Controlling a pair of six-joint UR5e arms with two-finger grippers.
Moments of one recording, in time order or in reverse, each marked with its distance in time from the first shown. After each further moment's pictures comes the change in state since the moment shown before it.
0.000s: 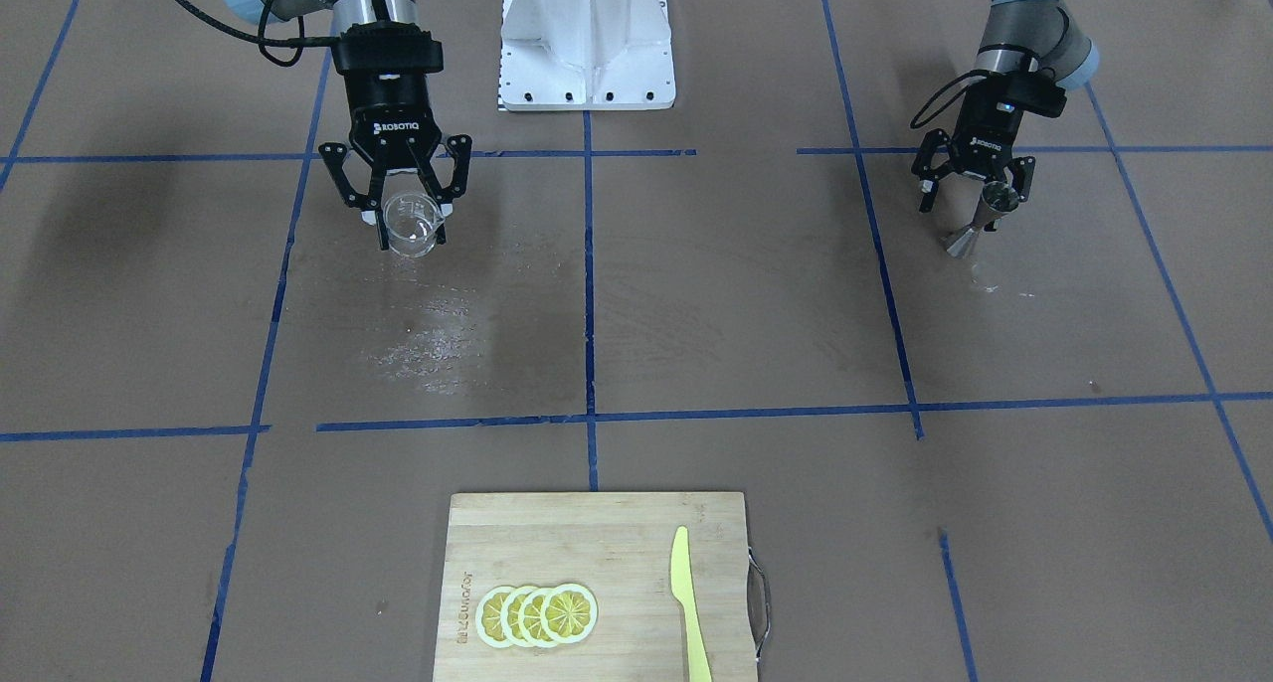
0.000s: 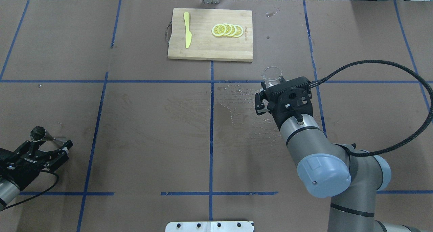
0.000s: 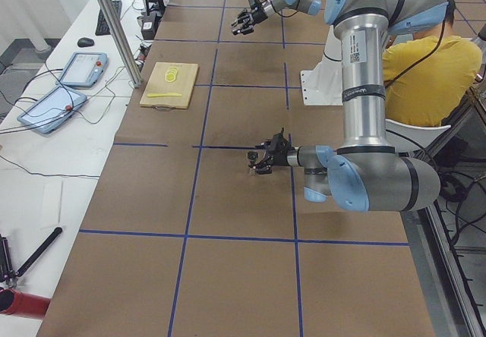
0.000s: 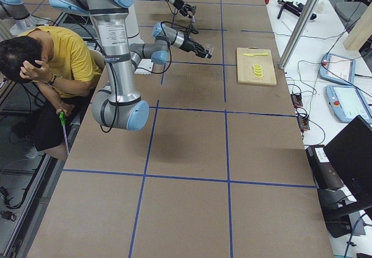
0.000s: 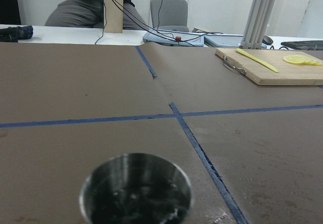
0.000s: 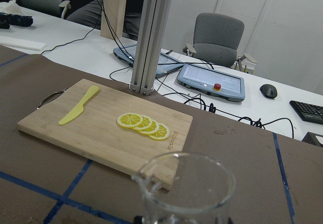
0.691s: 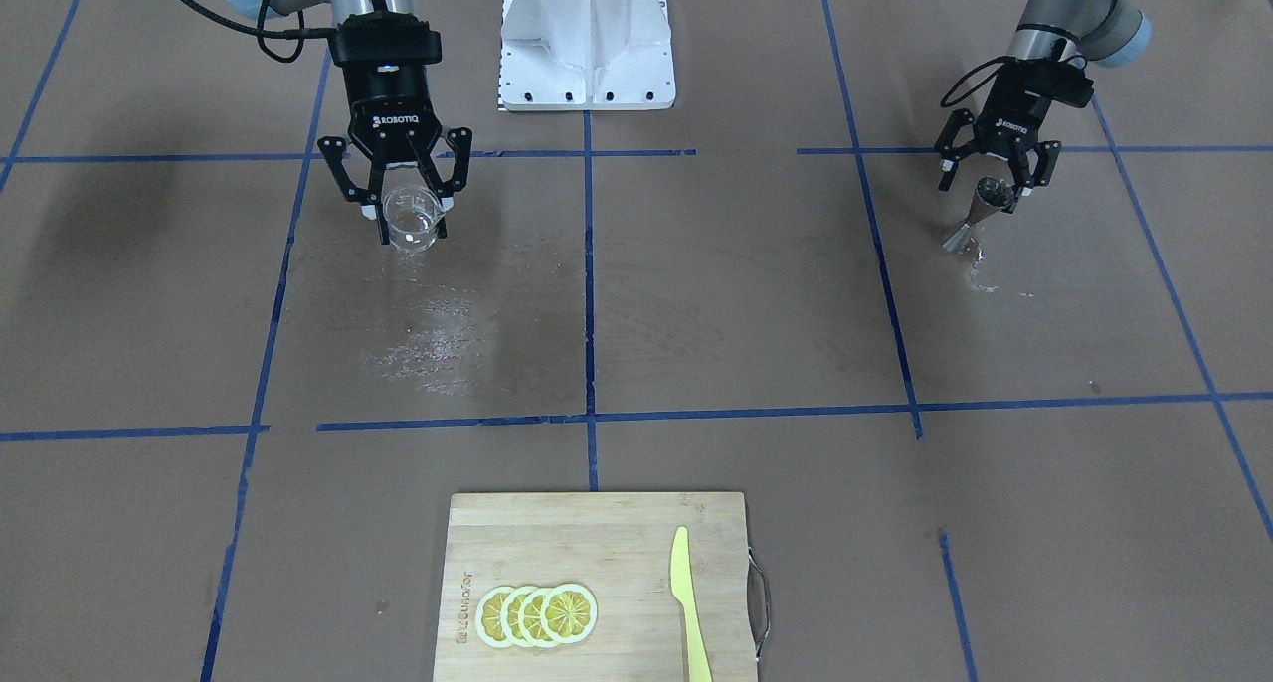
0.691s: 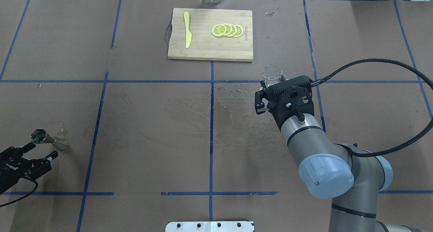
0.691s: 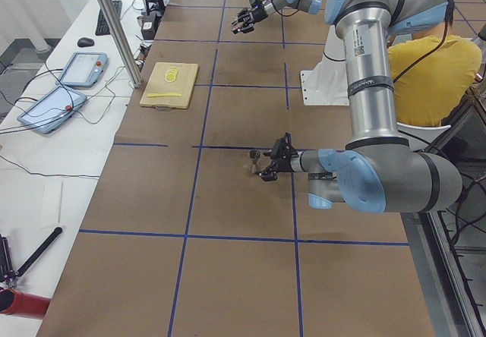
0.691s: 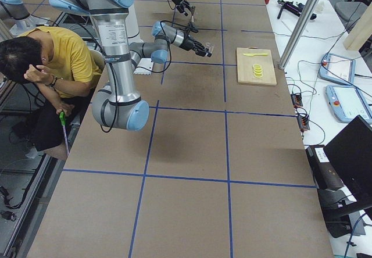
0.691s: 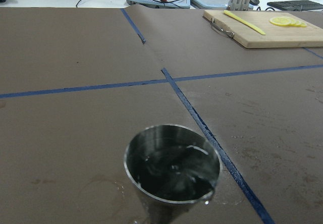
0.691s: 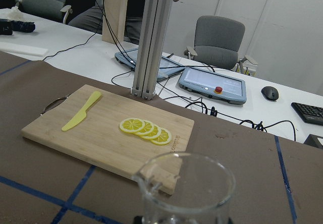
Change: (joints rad) left arm -0.004 0.137 -0.062 0.006 -0.151 0.000; right arm 0.000 0.001 0.015 0.000 -0.001 0.001
